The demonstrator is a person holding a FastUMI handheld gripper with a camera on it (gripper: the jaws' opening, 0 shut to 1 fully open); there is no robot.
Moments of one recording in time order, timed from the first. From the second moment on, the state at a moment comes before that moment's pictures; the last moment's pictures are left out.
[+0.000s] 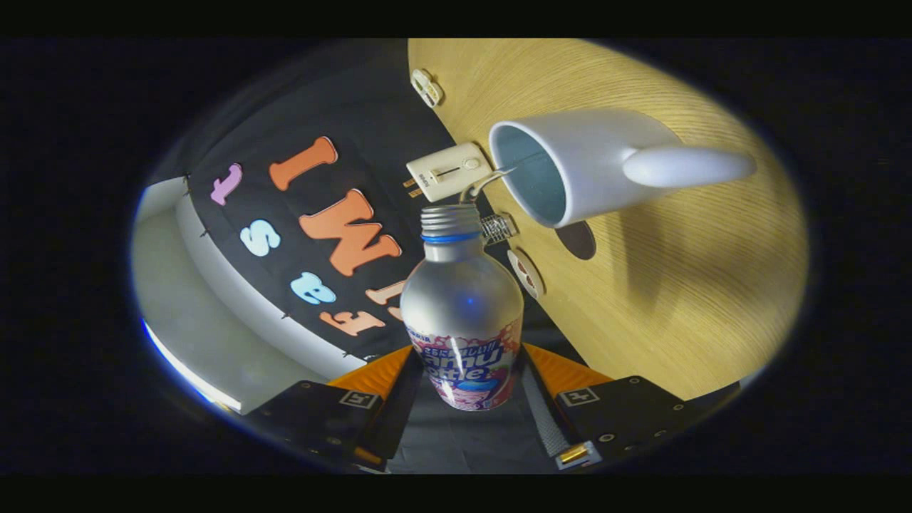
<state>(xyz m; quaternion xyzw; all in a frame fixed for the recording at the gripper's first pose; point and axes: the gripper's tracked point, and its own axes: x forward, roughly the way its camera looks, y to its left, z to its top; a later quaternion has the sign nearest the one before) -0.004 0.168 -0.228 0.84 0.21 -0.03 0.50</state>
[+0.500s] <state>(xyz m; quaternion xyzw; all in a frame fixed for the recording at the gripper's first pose) -0.004 0.172 -0.225 0.85 0.22 -0.03 0.48</state>
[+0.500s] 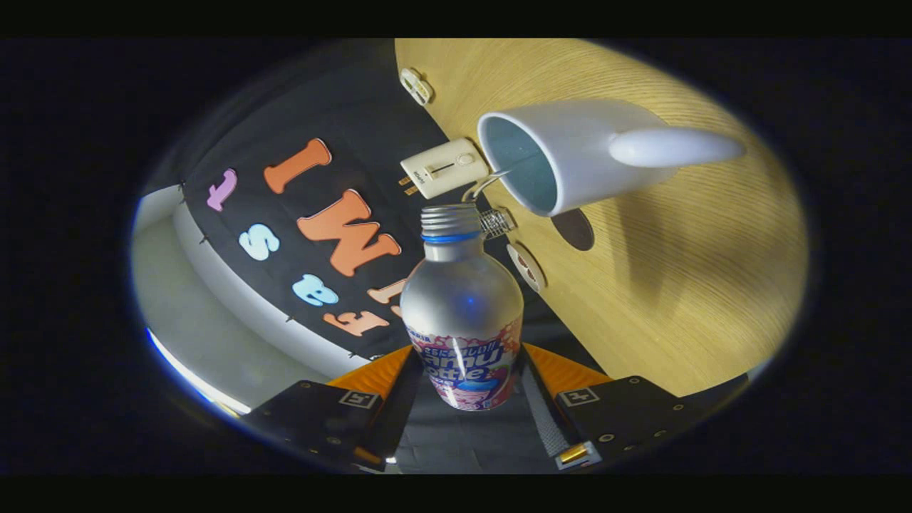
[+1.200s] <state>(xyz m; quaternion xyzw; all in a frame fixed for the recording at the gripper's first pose) 0.003 0.176 -0.228 0.86 0.22 -0.02 0.46</state>
